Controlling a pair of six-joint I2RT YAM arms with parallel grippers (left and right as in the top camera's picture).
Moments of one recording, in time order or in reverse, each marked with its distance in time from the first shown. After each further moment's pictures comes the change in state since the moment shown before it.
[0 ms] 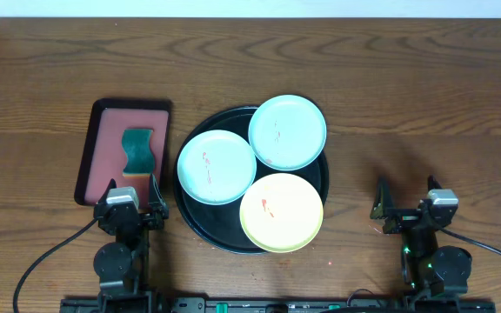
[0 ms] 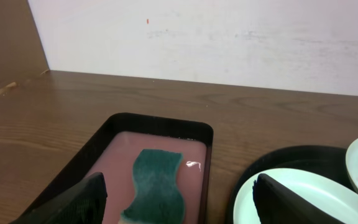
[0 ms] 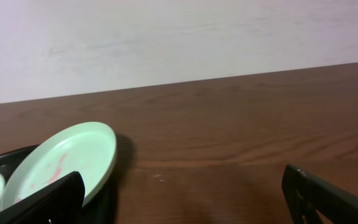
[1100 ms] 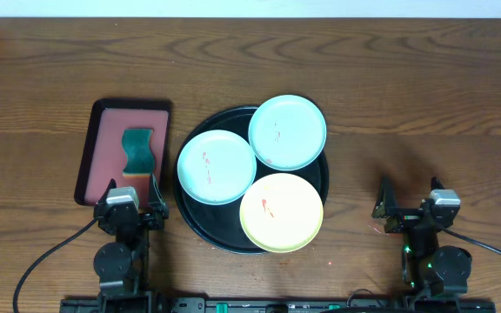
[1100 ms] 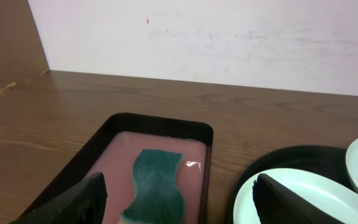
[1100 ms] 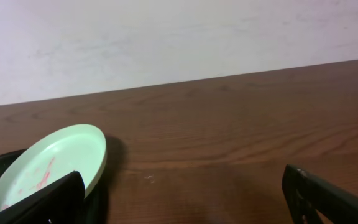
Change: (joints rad) left arm 0.000 0.000 0.000 0.000 0.000 0.000; right arm 0.000 0.000 0.000 -0.002 0.041 0.000
